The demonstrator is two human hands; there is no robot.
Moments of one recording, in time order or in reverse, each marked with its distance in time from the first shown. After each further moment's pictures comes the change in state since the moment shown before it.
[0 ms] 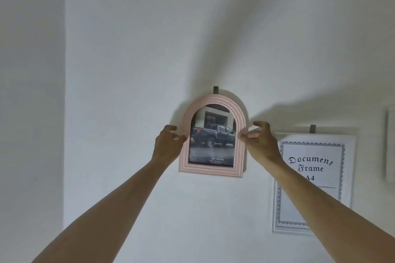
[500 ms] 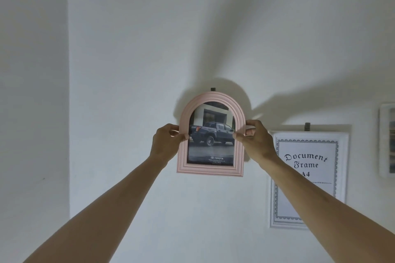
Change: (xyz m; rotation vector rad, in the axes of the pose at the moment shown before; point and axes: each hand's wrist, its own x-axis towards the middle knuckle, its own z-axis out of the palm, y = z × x) left_hand -0.011 0.014 -0.013 -0.102 0.006 0.016; right_hand -0.008 -0.010 -0.002 0.078 0.032 -0.019
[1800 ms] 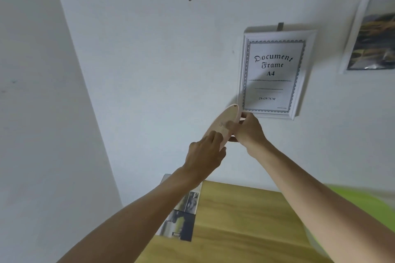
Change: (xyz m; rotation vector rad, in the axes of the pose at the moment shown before) left_hand -0.338 -0.037 0.140 0.731 -0.161 0.509; right_hand -0.228 0.079 -0.101 0.259 -0.310 0.567
